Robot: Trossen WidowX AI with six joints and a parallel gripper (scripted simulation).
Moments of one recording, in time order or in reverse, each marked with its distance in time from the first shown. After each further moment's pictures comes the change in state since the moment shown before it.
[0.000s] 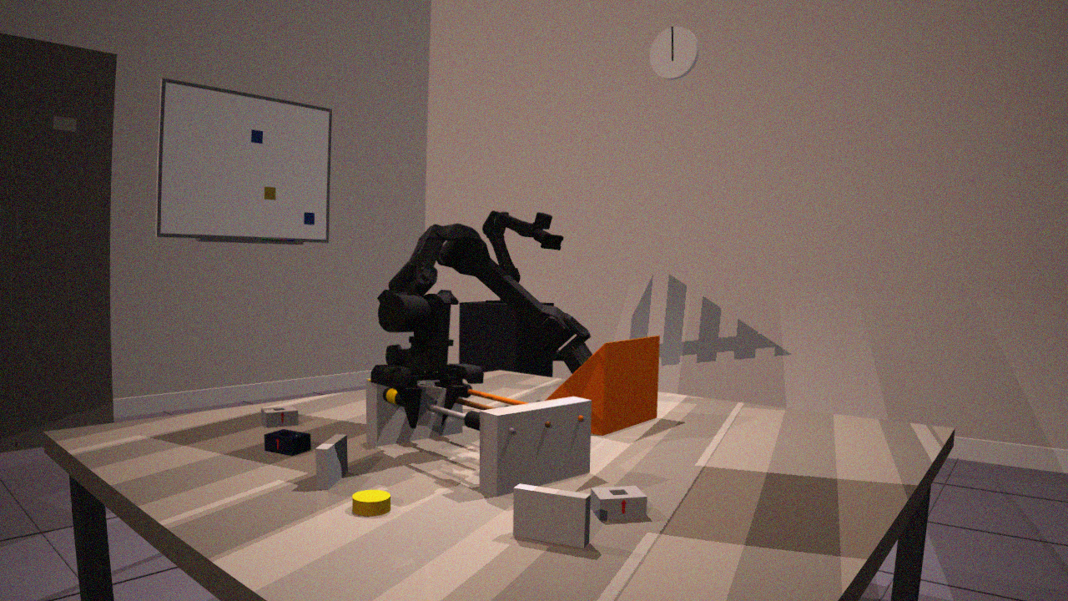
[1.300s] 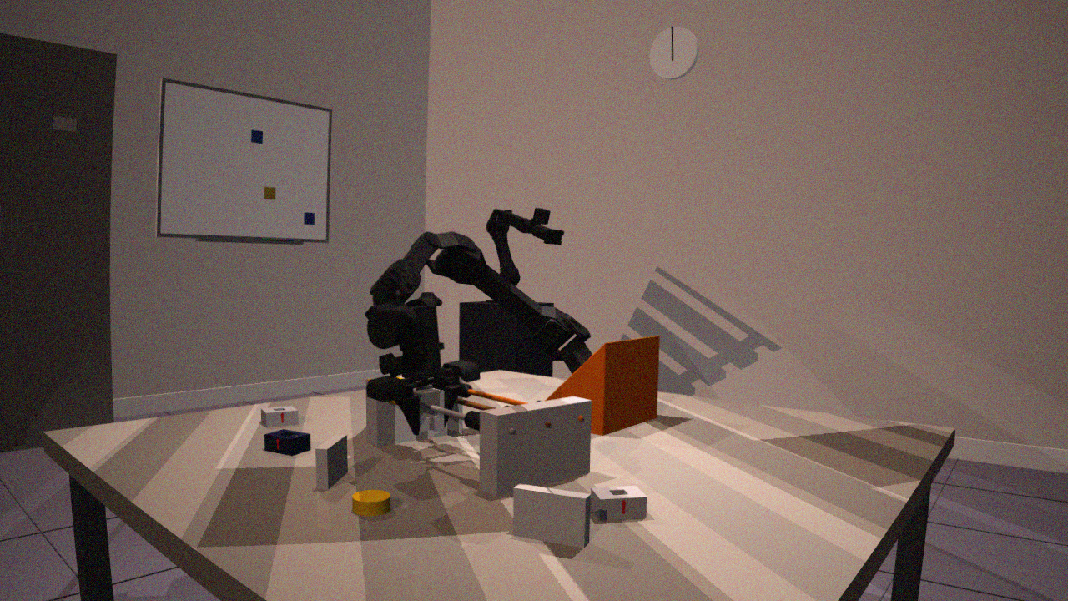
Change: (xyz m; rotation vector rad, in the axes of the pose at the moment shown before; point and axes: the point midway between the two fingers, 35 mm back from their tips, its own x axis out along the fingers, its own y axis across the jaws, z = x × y) arm 0.008 -0.001 0.000 0.007 0.006 -0.169
